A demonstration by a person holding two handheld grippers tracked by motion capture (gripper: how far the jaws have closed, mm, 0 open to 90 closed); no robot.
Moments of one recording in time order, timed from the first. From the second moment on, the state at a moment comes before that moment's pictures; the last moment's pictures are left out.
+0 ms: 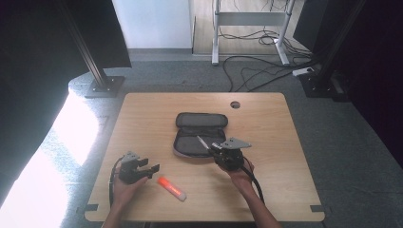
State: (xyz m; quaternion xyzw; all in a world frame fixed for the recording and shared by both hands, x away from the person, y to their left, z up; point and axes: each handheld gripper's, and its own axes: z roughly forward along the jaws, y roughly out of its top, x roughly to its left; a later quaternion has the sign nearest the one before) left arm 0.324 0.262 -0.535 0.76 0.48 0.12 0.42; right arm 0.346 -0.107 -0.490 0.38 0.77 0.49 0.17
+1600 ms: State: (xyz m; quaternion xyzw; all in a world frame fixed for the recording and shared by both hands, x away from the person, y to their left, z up) left arm 0.325 0.266 -0.535 0.76 0.48 0.12 0.42; right arm 0.390 -0.089 -0.496 0.39 0.78 0.47 0.16
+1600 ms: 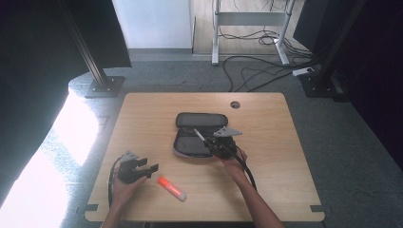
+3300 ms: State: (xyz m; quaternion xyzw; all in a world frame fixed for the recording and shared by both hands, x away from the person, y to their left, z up) left arm 0.326 0.272 -0.536 0.76 0.49 0.12 0.42; right arm 0.426 -0.065 -0.521 0.38 0.81 0.42 0.16
